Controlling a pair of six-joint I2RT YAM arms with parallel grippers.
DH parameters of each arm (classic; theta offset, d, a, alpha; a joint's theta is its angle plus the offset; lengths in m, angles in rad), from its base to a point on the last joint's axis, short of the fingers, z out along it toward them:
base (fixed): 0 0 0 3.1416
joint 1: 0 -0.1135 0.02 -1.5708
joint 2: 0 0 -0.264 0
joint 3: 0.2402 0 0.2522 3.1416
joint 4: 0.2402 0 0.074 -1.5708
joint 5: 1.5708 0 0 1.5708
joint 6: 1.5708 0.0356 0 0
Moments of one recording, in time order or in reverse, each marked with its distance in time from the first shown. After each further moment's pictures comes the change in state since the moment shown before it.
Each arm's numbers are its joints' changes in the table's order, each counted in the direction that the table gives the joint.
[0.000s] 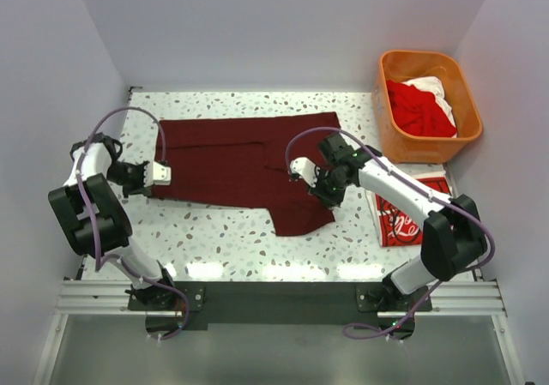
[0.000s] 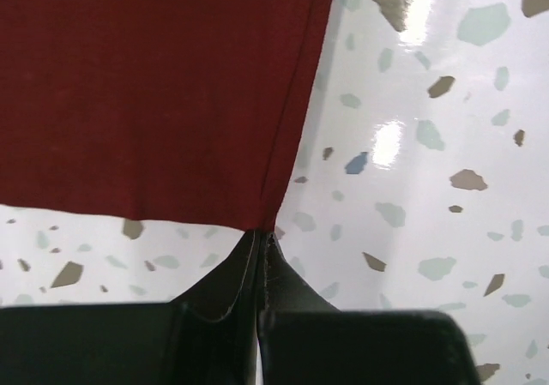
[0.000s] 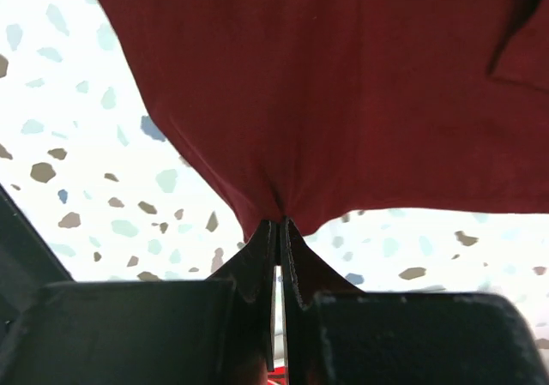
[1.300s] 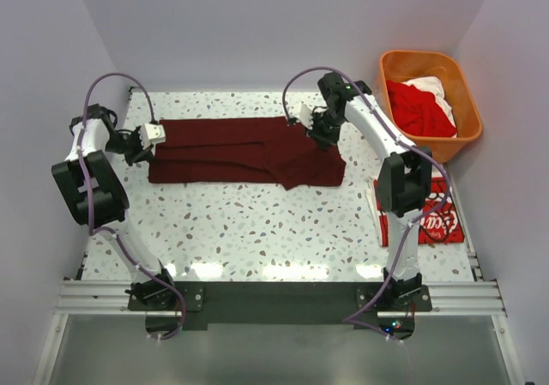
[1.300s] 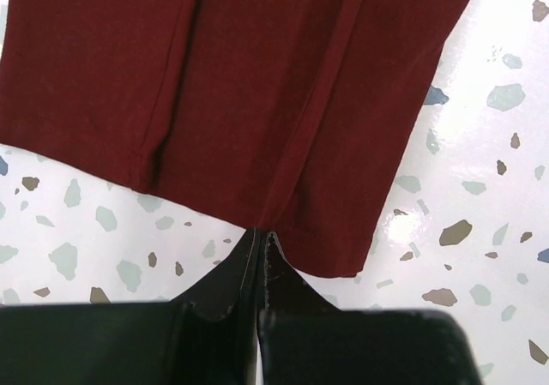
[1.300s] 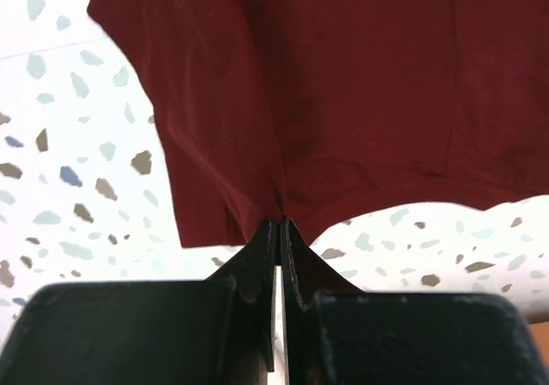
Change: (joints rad) left arm 0.030 -0.278 0.386 -0.106 0.196 -0.314; right arm 0.209 -0.595 0.886 0.320 -0.039 -0.342
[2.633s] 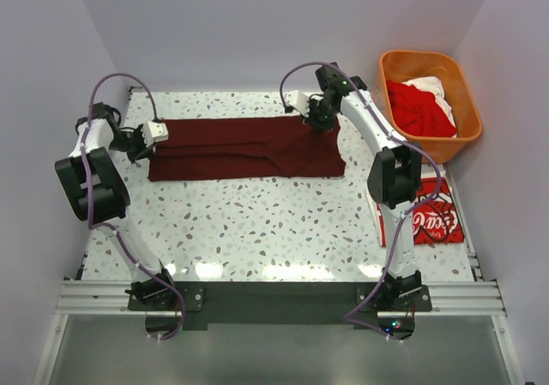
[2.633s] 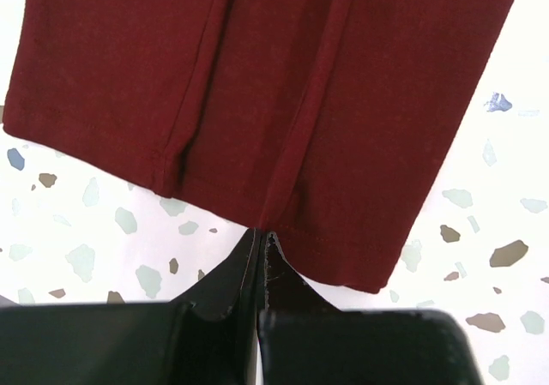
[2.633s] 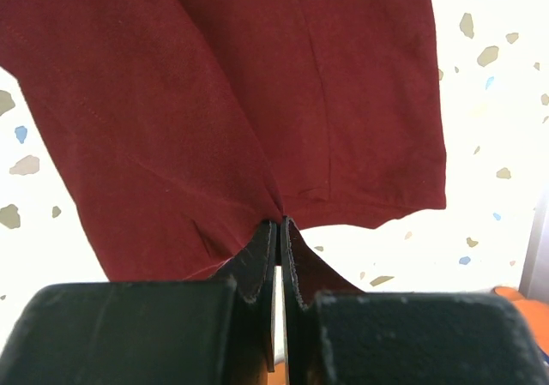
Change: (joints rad) left arm 0.019 -0.039 0.002 -0.105 -0.030 -0.061; right arm 0.013 -0.146 0.193 -0.116 0.055 -0.036
